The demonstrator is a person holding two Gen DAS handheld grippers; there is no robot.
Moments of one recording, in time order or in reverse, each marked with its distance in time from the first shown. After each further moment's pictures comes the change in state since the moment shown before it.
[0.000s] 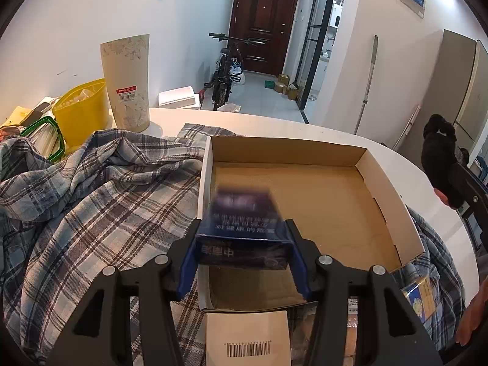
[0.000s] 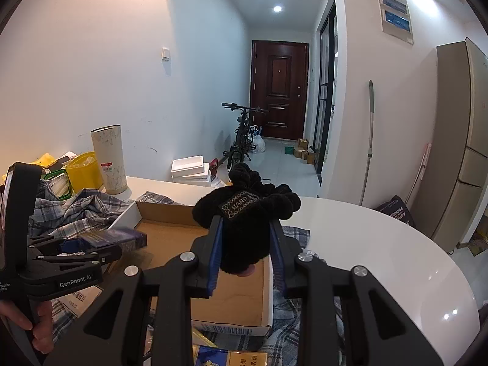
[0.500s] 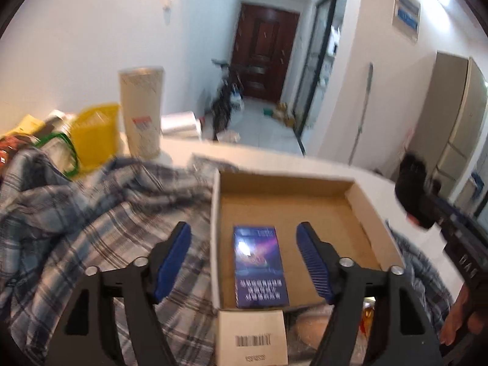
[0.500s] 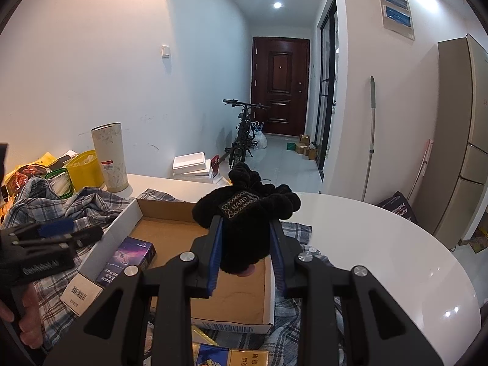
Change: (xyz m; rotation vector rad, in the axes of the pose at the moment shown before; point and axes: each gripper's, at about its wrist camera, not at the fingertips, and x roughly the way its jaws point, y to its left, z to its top) left arm -0.046 0.009 0.004 -0.033 -0.183 -0.002; right arm 0.002 0.000 -0.001 0.008 0.017 0.010
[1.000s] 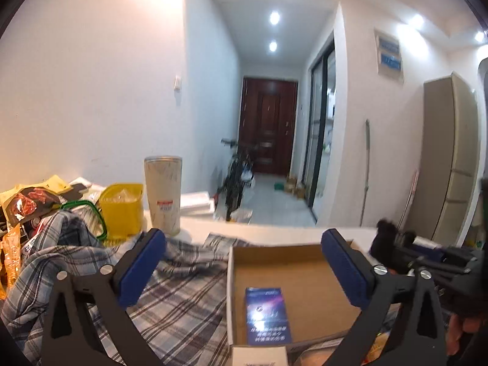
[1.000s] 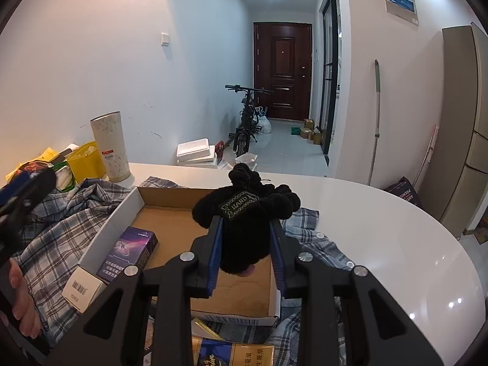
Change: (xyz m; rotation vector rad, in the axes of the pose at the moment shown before) left arm -0.058 -0.007 -0.002 0.062 -0.384 0.042; right arm 0.014 -0.002 -0.005 0.021 0.077 0.023
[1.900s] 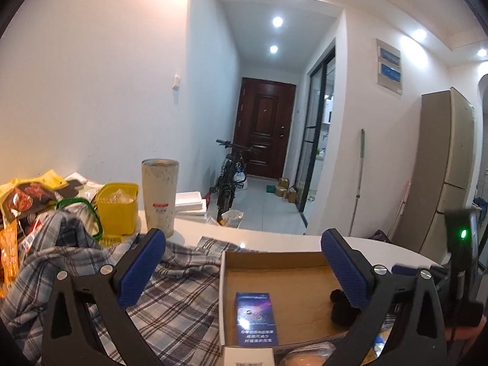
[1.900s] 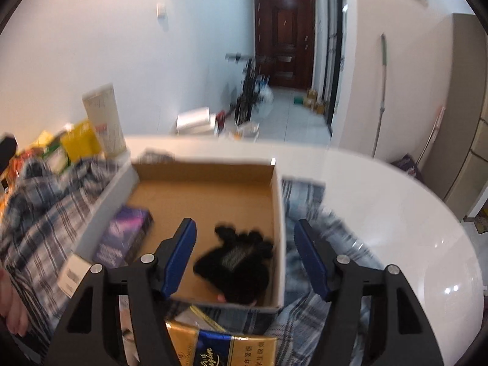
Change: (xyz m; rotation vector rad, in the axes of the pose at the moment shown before) left arm -0.014 -0.003 0.019 -0.031 0.013 -0.033; right arm 0.013 -0.006 0.004 0.010 0.127 0.004
